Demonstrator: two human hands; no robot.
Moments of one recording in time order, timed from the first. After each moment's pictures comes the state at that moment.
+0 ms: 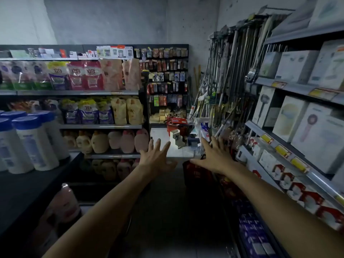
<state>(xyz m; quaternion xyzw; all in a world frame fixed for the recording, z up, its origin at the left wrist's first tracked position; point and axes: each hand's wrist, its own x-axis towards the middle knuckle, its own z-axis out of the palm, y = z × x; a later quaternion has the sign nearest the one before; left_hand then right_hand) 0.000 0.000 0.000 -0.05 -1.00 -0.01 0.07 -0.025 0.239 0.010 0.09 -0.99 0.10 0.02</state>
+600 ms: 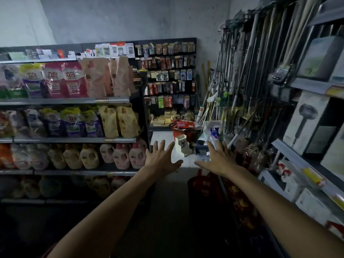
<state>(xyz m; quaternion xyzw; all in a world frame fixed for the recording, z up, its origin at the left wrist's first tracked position) -0.345 0.024 -0.015 -0.01 -1.00 -0.02 0.06 -0.371 0.260 -0.012 0.10 -0.99 0.13 0.00</state>
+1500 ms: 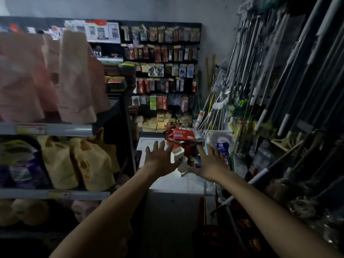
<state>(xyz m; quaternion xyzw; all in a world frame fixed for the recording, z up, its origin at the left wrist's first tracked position) -0.944 -0.129 -0.047 -0.03 -1.00 -0.02 0.06 -0.951 0.083 -0.040 0.10 -0.99 0.09 0.00</state>
